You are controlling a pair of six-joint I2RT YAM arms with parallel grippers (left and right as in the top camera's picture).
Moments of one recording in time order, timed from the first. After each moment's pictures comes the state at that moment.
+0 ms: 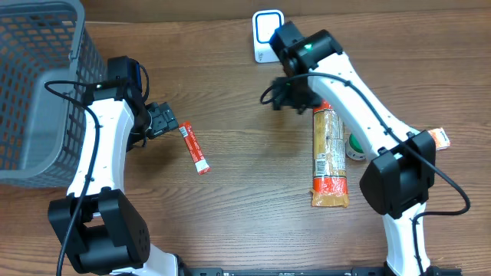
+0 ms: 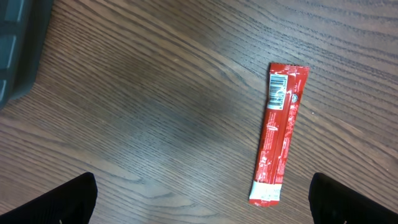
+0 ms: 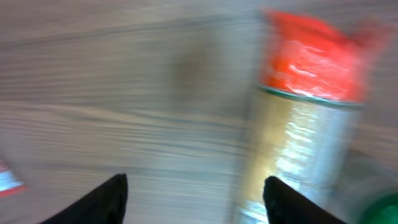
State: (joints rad) left arm 0.16 1.72 1.41 -1.12 -0.09 -0.36; right arm 0.53 2.20 2.14 -1.34 -0.04 0.45
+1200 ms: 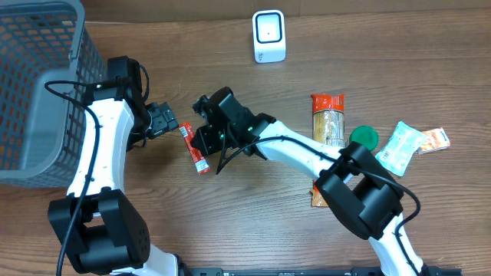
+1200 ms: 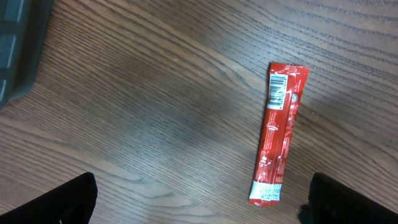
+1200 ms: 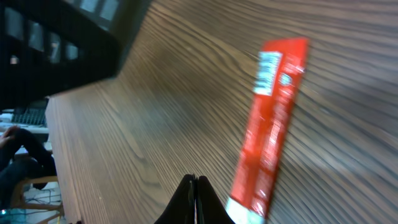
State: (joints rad) left arm 0.16 1.72 1.41 -1.12 -0.09 -0.36; right arm 0.84 2.22 1.60 -0.17 -0.49 0.51
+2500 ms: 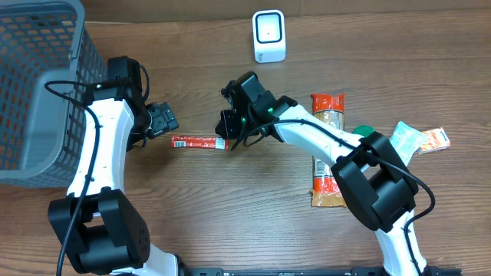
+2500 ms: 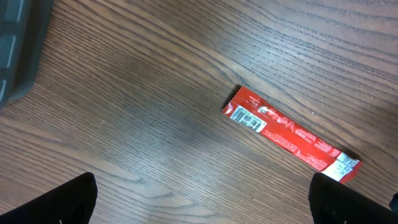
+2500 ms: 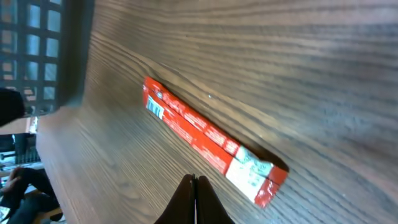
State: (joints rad) left arm 0.16 1.72 1.41 -1.12 -0.09 -0.36; right arm 0.71 2.19 1.61 -0.34 -0.50 0.58
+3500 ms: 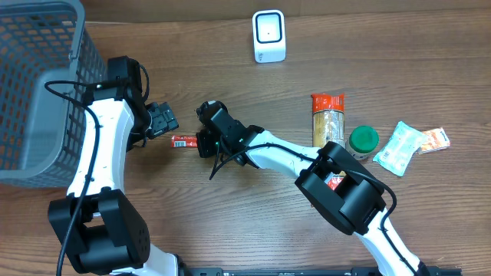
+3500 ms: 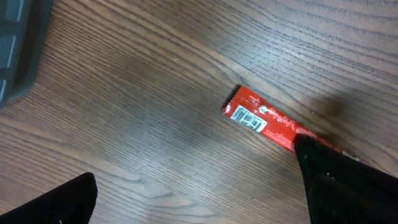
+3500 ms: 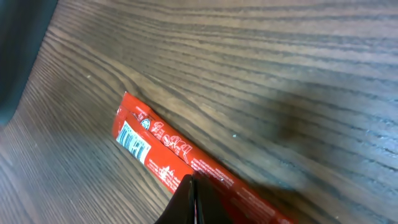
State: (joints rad) left arm 0.16 1.72 1.41 -1.12 -0.09 -0.36; right arm 0.87 2.32 1.60 -0.10 -0.18 0.57
